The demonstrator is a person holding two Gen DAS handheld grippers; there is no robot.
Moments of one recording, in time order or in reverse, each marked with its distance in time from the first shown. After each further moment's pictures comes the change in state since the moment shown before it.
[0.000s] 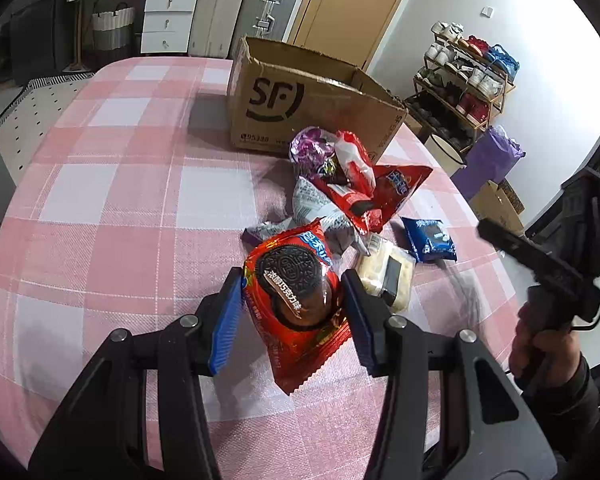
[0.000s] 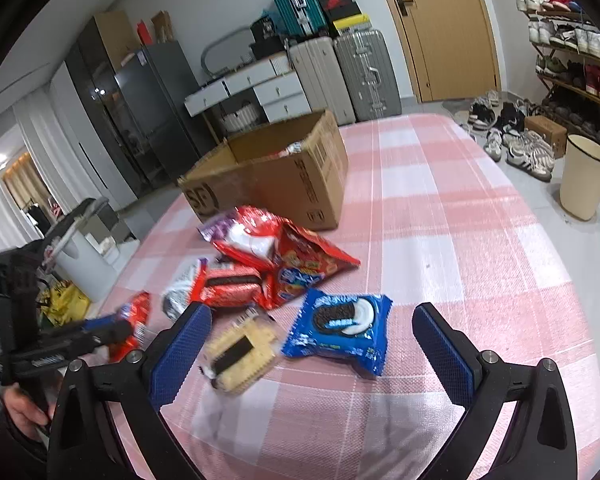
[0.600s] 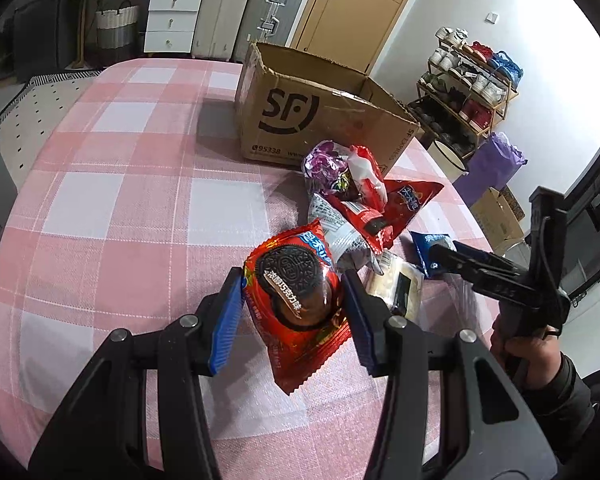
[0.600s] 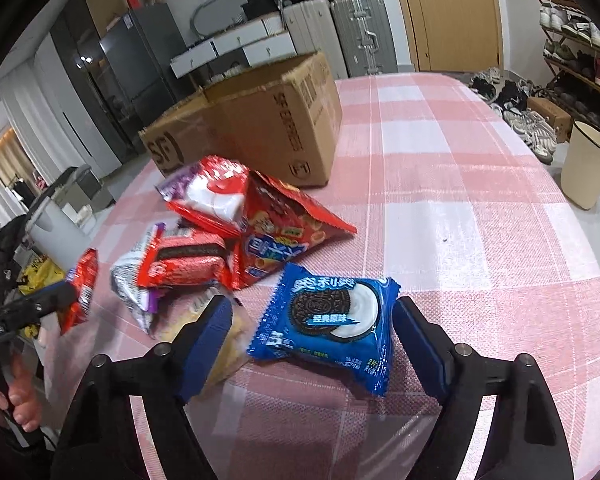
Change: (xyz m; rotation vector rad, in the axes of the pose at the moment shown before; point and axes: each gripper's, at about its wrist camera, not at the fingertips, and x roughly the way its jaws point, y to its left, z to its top) left arm 0.001 0.010 0.013 -0.019 -0.005 0.000; right arm 0.064 -0.005 -0.003 -0.024 0.142 -0.055
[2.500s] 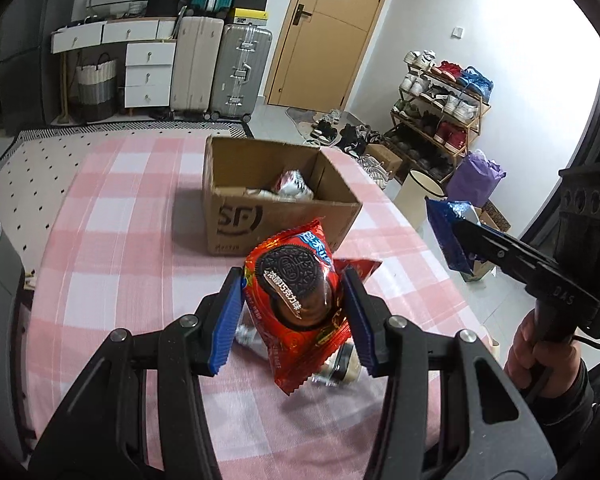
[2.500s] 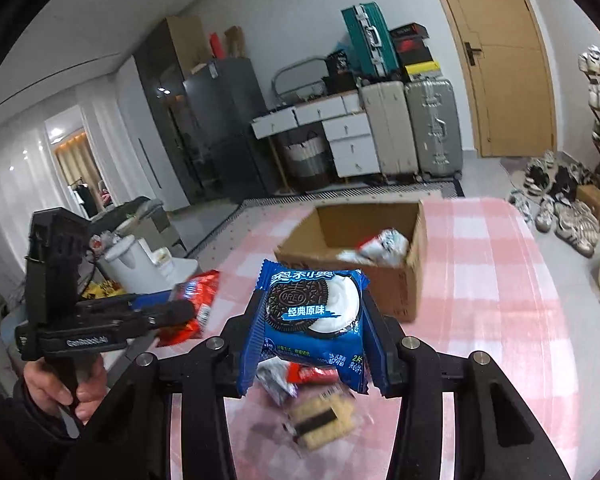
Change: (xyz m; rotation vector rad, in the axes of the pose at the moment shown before) left arm -0.082 -0.052 0.064 0.108 -0.138 -0.036; right arm -0.142 0.077 0.062 -0.152 -0.288 0.248
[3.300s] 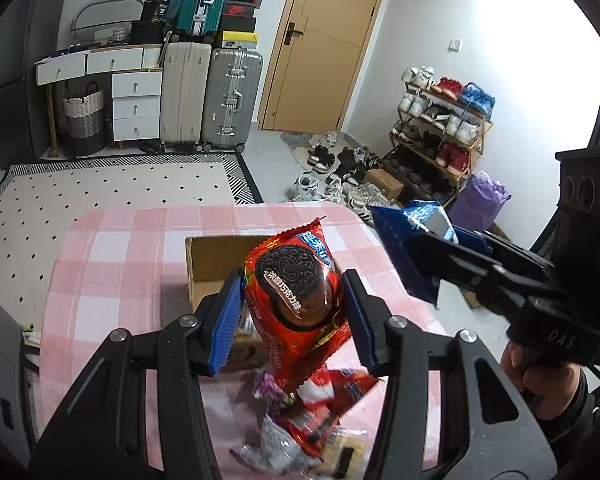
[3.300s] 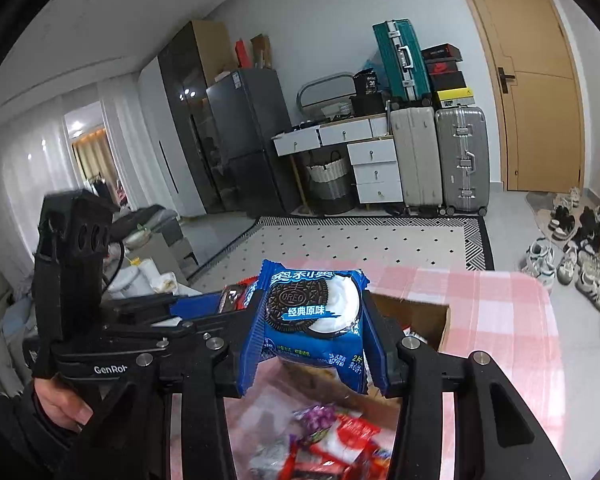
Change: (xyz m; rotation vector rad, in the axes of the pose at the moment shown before) left arm 0.056 -0.018 0.153 0.047 -0.048 0.007; right arm 0.061 0.006 0.138 -0.094 -0.026 0.043
